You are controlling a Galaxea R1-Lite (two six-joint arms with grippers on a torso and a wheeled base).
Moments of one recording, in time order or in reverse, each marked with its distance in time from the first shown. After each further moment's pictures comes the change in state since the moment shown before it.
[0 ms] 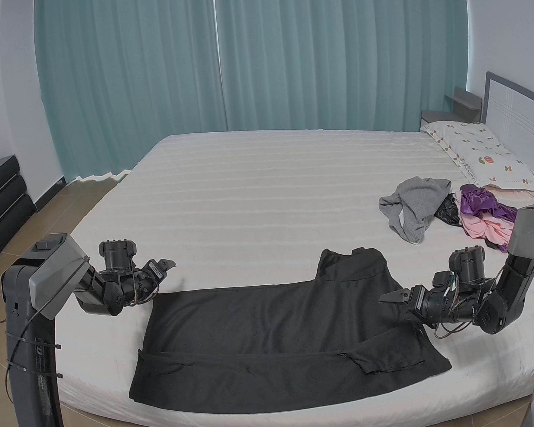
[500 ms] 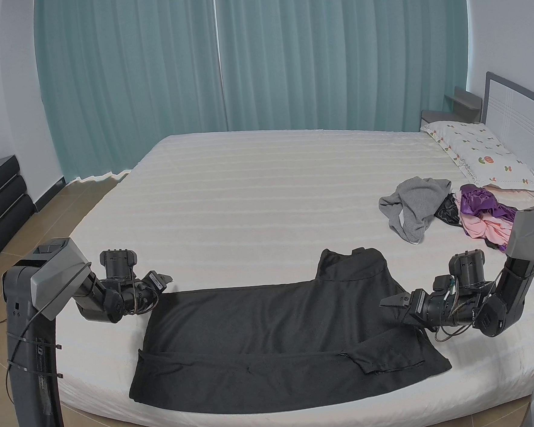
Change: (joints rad) left arm -0.002 0.010 0.057 0.000 -0.001 0.015; right arm -0.004 0.014 0.018 -0.017 -0.001 0.001
